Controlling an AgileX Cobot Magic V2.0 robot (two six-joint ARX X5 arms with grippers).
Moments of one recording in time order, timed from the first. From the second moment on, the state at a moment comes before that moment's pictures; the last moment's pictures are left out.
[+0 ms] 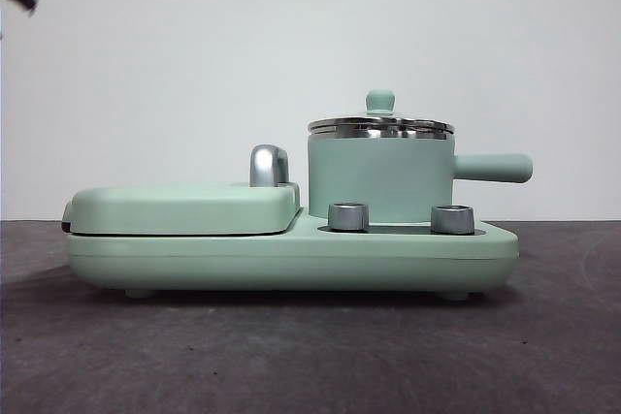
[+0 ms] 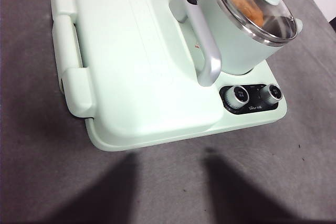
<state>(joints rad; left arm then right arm) -0.19 0.71 0.78 -0.64 0.38 -0.26 0.31 0.67 0.83 -0.87 -0.05 -0.02</state>
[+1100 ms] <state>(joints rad) -0.02 0.21 0.31 -0.18 0.03 0.00 0.31 0.67 0.83 -0.86 -0.05 -0.02</state>
